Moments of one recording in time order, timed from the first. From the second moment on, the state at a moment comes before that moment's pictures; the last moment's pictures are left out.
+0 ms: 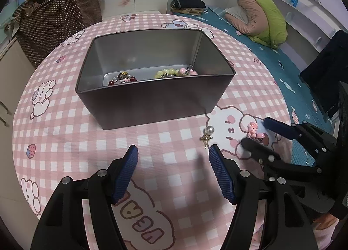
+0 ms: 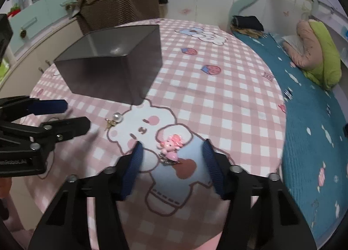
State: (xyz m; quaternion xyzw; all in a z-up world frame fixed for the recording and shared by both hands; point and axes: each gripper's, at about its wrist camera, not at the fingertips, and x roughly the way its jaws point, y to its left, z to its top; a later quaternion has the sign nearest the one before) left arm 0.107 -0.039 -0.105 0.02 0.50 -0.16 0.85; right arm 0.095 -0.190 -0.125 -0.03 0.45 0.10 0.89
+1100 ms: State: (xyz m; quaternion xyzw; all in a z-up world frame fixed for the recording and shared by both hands) left arm 0.109 -0.073 -0.108 0.07 0.48 -0.17 0.86; right arm 0.100 -0.216 -0.093 0.02 0.41 0.10 0.90
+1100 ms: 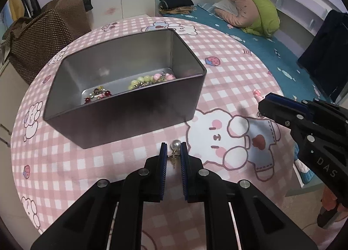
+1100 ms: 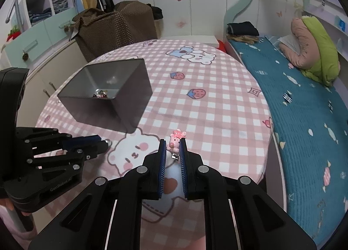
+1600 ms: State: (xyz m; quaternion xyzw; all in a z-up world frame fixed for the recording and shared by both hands) left arm 0.095 -0.037 -0.066 0.02 0.44 -0.18 0.88; right arm 0.093 -0.192 -0.062 0.02 0.38 0.12 0.92
